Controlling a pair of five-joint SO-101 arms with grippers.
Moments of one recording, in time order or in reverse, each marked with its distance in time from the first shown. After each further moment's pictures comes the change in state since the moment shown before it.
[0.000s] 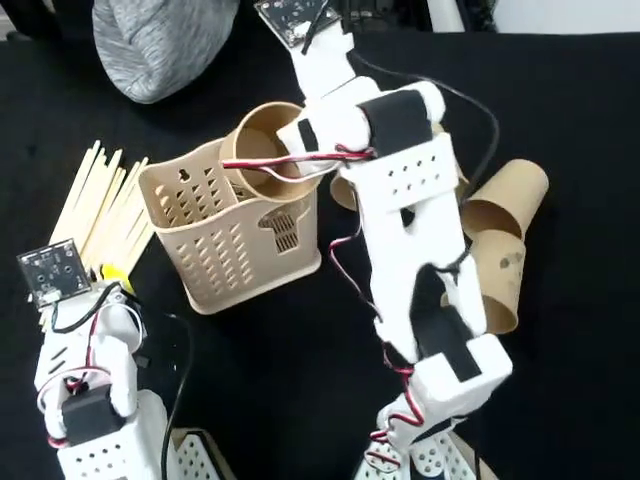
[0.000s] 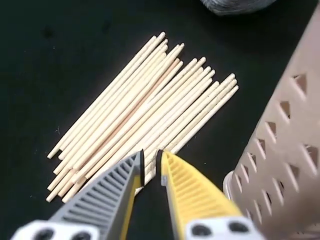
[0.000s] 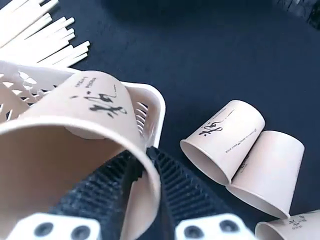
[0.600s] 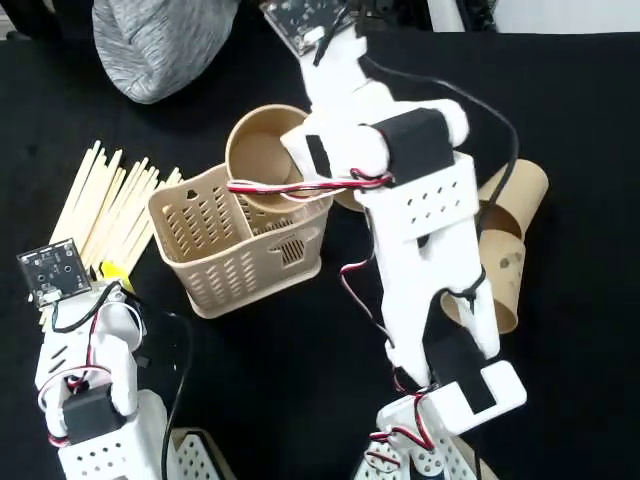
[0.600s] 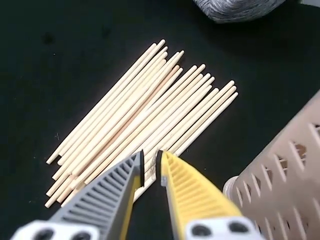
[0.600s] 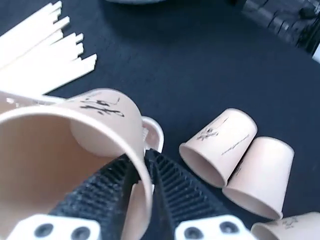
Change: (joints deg) left arm 0.0 0.1 0.6 -1.6 0.0; right arm -0.4 -7.9 3.3 0.2 0.1
